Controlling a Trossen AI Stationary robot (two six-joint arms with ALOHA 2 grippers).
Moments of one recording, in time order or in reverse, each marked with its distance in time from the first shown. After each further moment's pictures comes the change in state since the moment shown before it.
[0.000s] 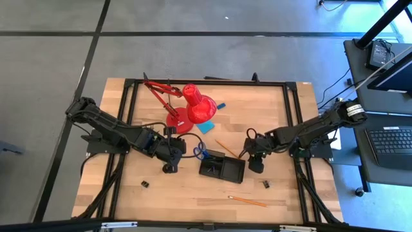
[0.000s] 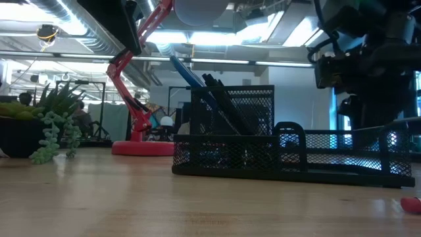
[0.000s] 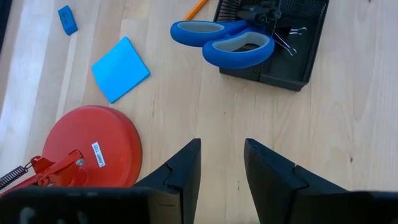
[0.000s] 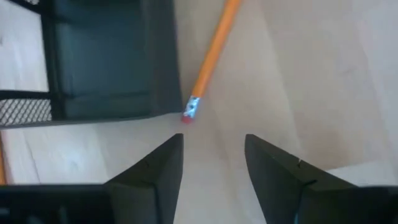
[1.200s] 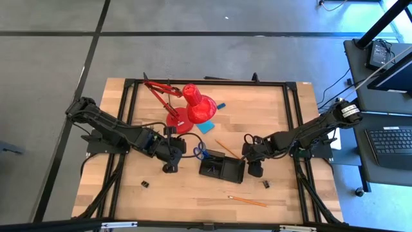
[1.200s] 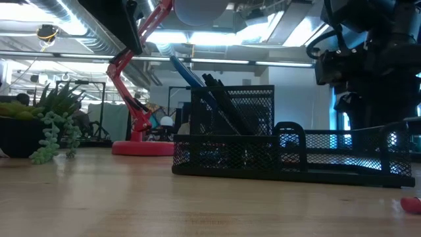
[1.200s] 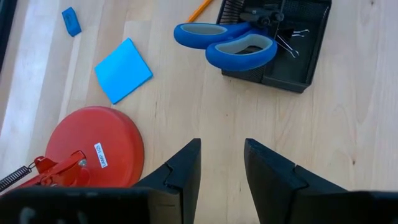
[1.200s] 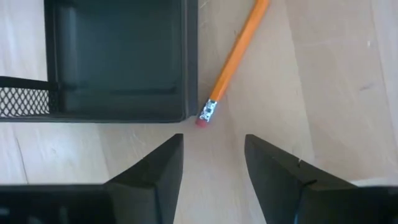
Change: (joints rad) left arm 0.000 -0.001 0.000 0.002 -0.010 -0.001; right arm 0.076 0.071 0.057 -0.022 0.070 -0.026
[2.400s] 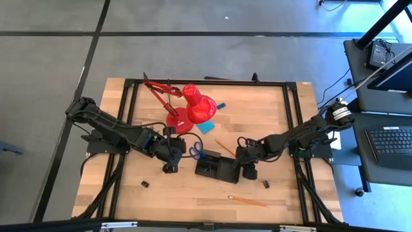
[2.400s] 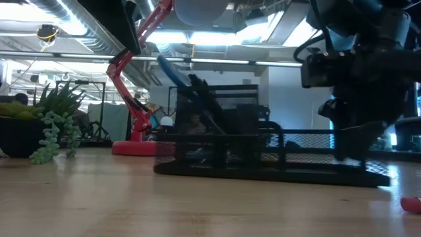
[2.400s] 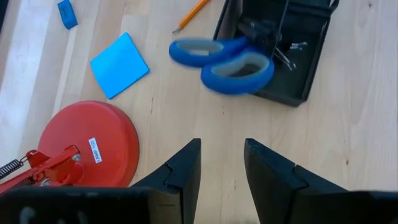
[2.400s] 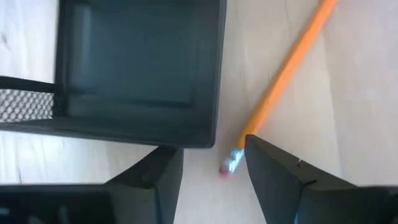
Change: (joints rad) left arm 0.000 0.000 0.000 -0.005 0.014 -0.033; right arm -0.006 0.126 0.051 0.115 -0.002 -0.076
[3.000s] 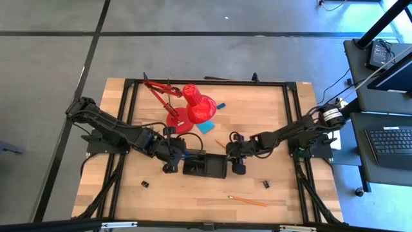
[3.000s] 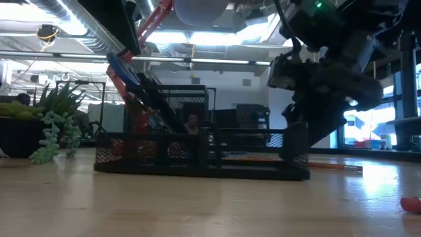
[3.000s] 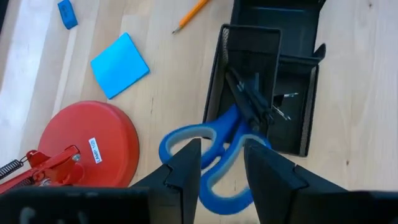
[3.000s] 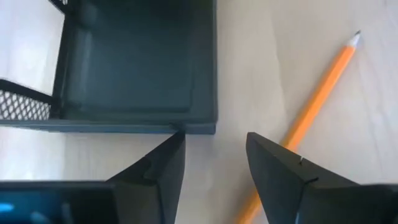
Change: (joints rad) left arm 0.000 0.000 0.000 0.000 -0.001 0.000; right arm -0.099 0.117 0.000 0.319 0.038 -0.187
